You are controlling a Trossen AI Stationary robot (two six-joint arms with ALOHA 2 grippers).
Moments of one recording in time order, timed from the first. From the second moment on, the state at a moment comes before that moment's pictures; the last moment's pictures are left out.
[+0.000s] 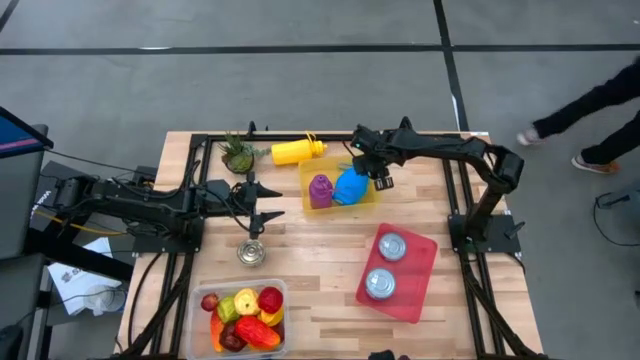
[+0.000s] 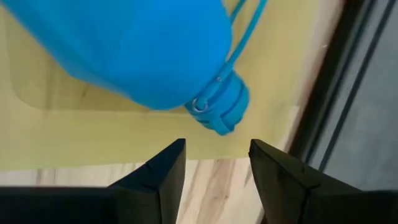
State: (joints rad) left arm 0.05 0.91 0.36 0.31 -0.13 0.02; right arm -0.48 1.73 1.24 -0.77 0.23 -0.79
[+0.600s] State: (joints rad) left arm 0.05 0.91 0.36 0.31 -0.13 0.02; right arm -0.48 1.85 1.24 -0.71 0.31 -0.81
